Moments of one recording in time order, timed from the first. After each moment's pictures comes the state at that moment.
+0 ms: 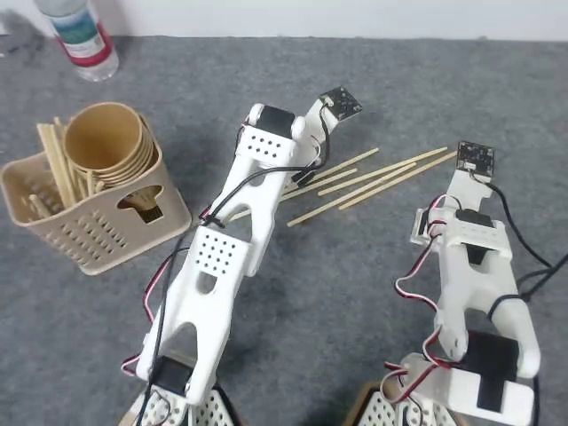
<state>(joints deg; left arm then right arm) 15.5 74.2 -79.9 98.9 -25.4 9.2 -8.9 47.2 38.9 -2.6</state>
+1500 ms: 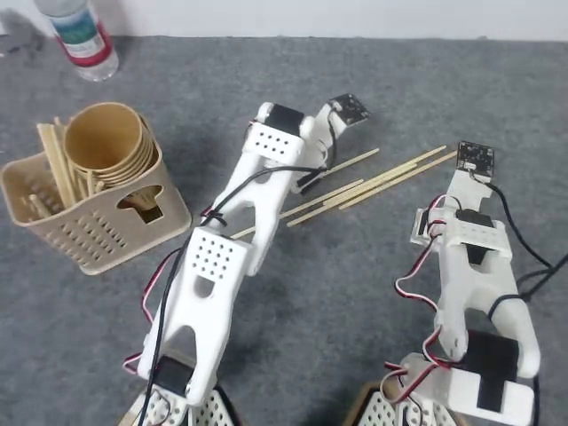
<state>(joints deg) 16.9 65.5 -66.1 97.8 -24.8 9.2 -8.9 47.2 38.9 -2.6</state>
